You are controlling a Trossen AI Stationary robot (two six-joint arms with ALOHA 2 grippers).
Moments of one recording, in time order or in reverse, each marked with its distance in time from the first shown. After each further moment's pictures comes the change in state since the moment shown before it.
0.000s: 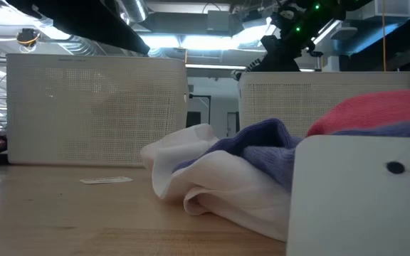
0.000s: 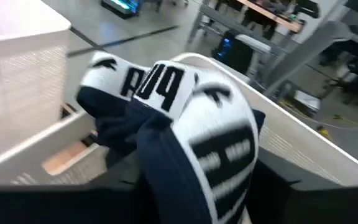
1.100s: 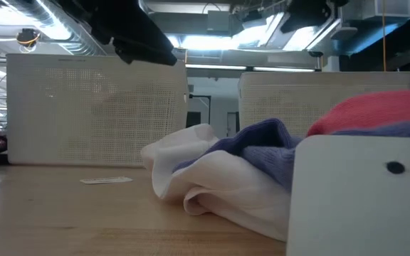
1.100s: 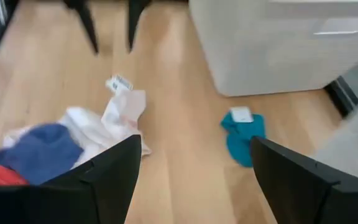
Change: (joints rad) left arm 0.215 0.001 0.000 0.105 0.389 -0.089; right arm 0.750 -0.096 -0.005 -0.367 -0.195 0.291
